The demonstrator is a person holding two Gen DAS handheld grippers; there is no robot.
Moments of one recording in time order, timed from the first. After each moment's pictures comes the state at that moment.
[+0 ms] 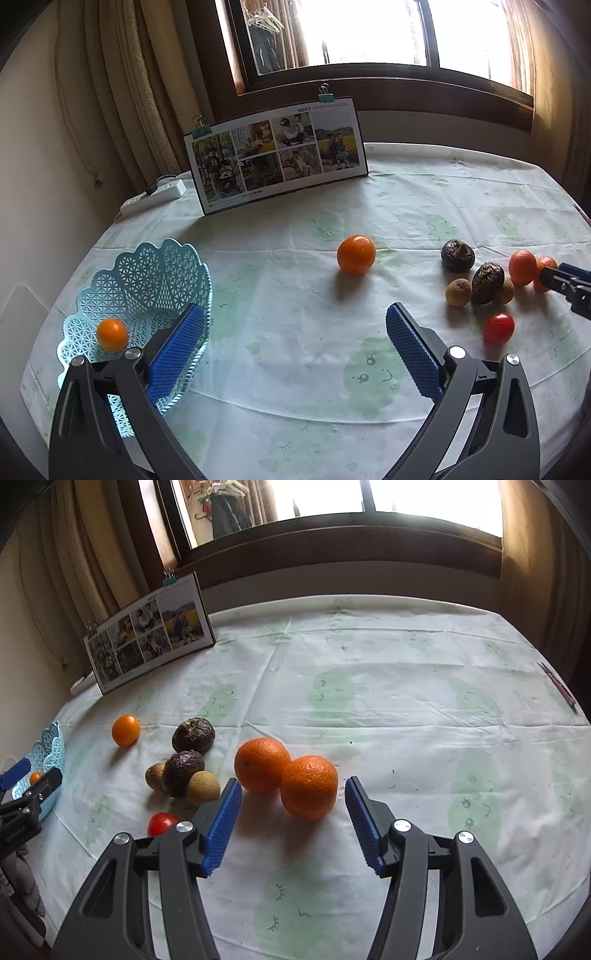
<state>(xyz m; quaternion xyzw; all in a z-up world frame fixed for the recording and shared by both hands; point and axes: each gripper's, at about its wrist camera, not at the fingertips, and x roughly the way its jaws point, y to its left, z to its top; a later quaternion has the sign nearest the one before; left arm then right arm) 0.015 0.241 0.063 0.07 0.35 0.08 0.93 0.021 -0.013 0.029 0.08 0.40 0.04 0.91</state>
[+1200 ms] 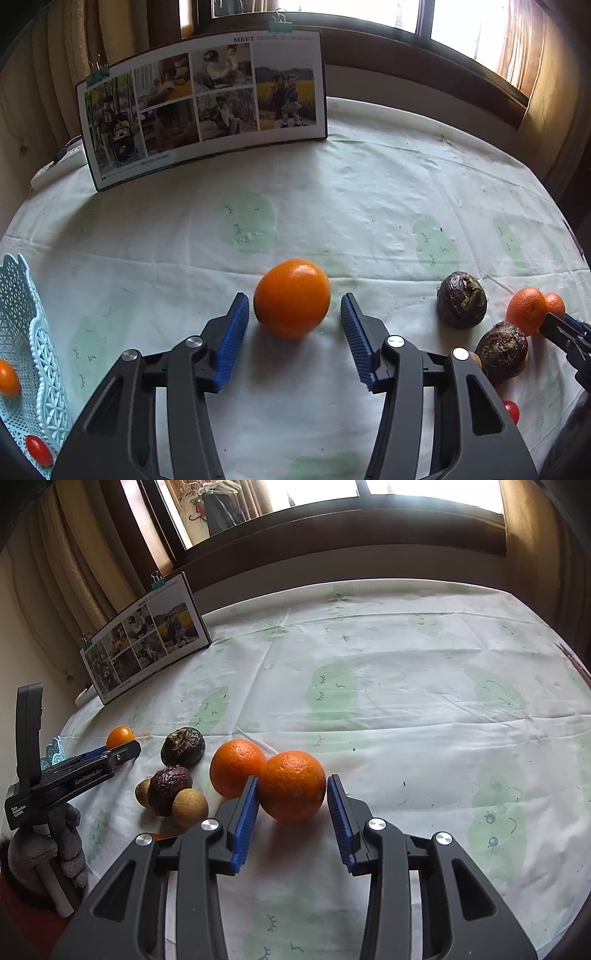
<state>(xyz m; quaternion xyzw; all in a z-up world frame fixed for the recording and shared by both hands) 0.131 0.229 0.011 0.00 0.44 -0.01 0.90 0.041 -0.026 0.015 0.13 0.41 0.05 0.90</state>
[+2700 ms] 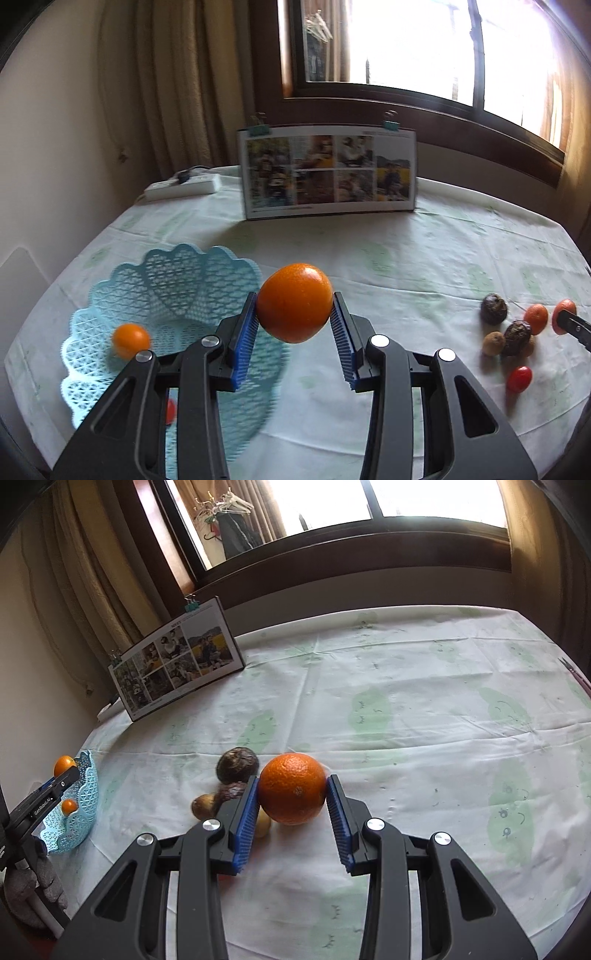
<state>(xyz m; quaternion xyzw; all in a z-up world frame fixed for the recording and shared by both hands) 0.027 0.309 0.078 -0.01 0.33 0.13 0.94 0.021 0.003 0.047 0.14 0.37 0.08 0.92</state>
